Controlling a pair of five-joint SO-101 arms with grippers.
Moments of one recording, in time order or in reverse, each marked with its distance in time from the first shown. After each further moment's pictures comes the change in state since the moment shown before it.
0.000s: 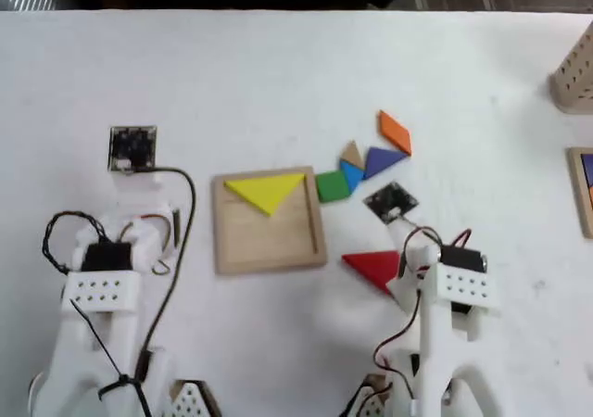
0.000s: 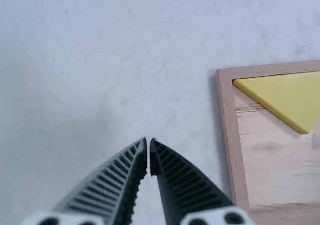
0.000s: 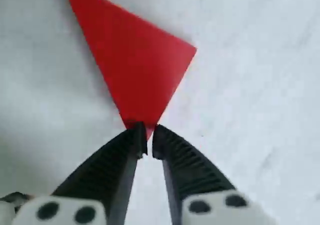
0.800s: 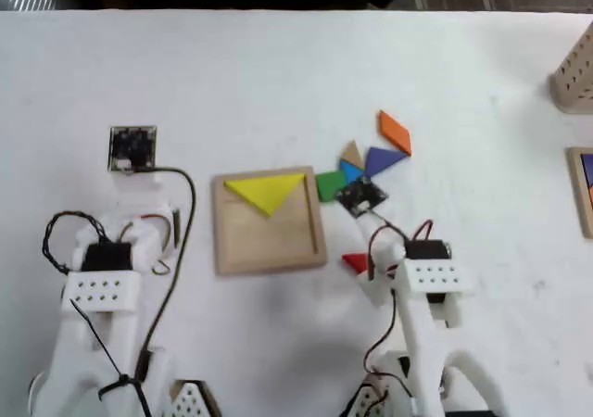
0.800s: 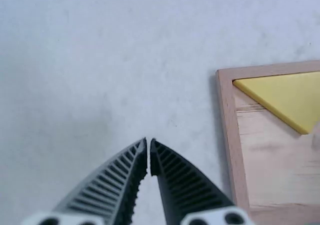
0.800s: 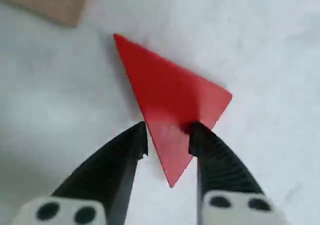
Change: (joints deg) left arm 0.0 0.0 0.0 0.0 0.0; right arm -13.2 6.5 -1.0 -4.0 -11.8
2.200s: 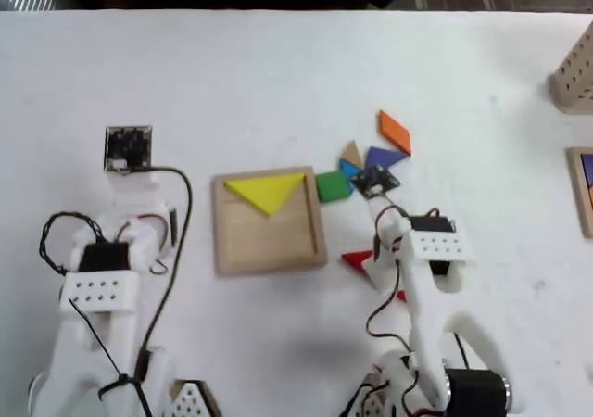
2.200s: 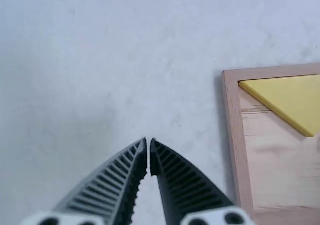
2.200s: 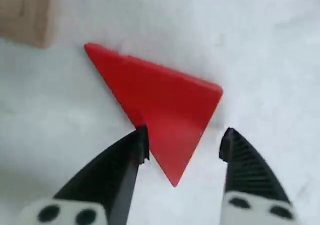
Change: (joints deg) left arm -1.1 0.0 0.0 0.0 0.0; right arm 4.2 11.4 -7.7 1.4 -3.5
